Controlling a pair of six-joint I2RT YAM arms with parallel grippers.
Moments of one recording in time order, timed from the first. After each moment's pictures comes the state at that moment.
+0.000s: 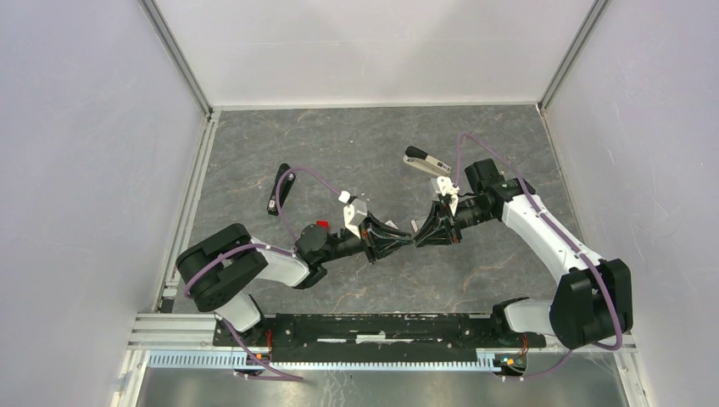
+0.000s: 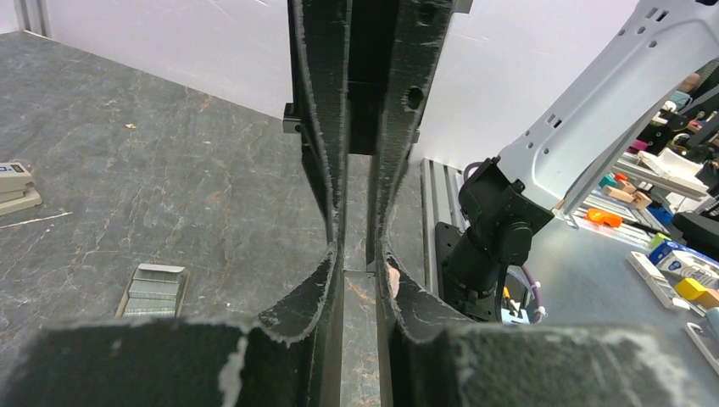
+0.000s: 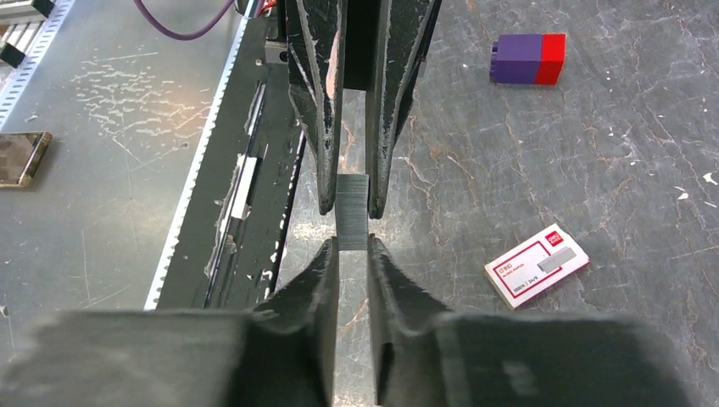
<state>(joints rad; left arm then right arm) -0.94 1.60 0.43 1.46 0.44 -0.43 0.27 1.31 0.95 -0.94 -1.29 -1.08</state>
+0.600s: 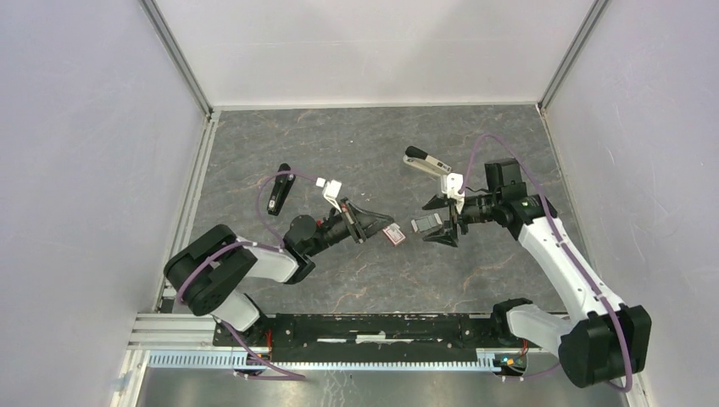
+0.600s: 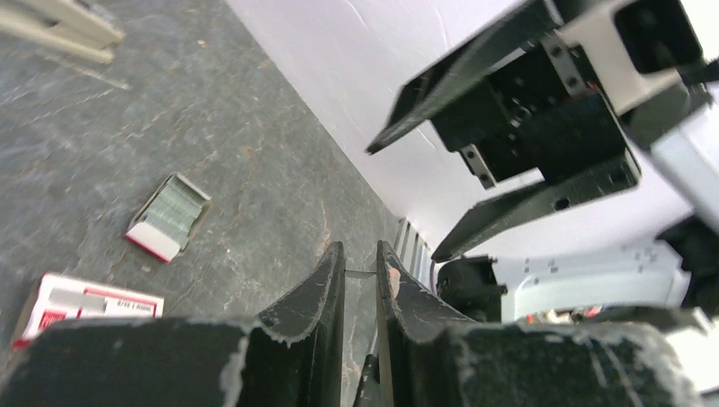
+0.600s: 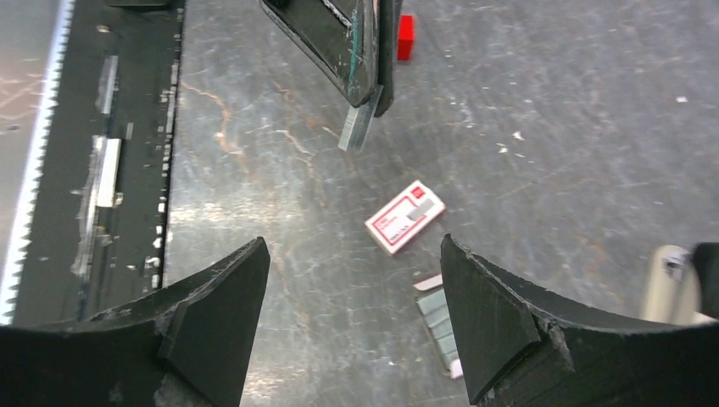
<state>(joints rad) -0.79 1.56 0.38 1.38 0.32 -0.87 0.23 1.12 0.89 -0.68 -1.10 -0.90</state>
